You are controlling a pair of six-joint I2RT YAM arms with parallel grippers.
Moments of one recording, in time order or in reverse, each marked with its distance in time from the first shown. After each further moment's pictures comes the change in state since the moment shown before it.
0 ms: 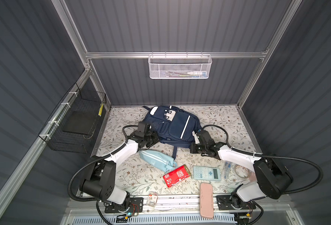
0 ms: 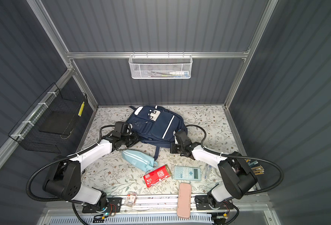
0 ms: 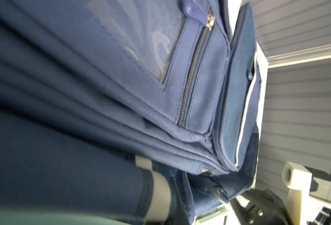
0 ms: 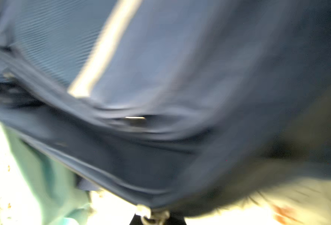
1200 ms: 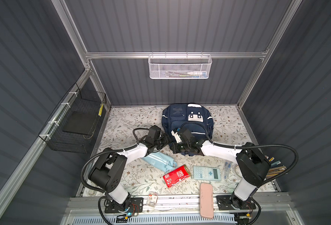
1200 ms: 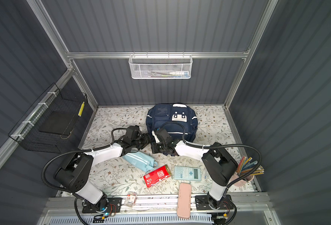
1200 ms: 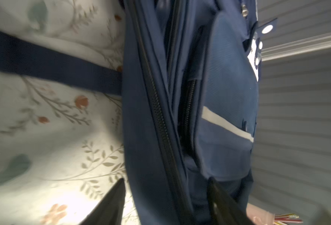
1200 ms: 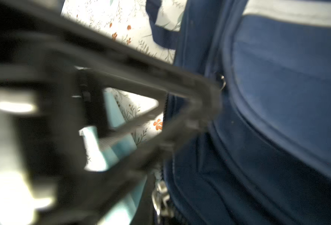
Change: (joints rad) left arm -0.184 0.150 -0.057 0.334 -0.047 -0.189; right arm 0.273 0.264 0.310 0.026 -0.089 0.020
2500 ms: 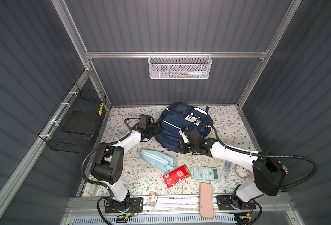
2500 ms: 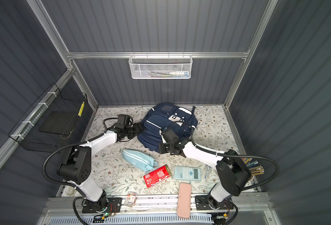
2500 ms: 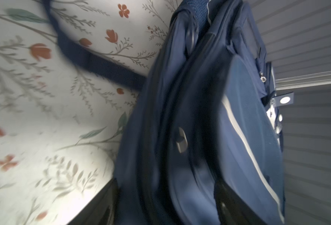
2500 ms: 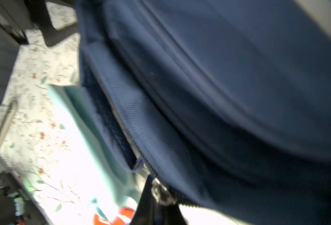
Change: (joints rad) left arm 0.201 0.018 0.217 -0.283 -0.016 0.232; right arm -0.020 -0.117 0.002 -0.165 0.107 -0.027
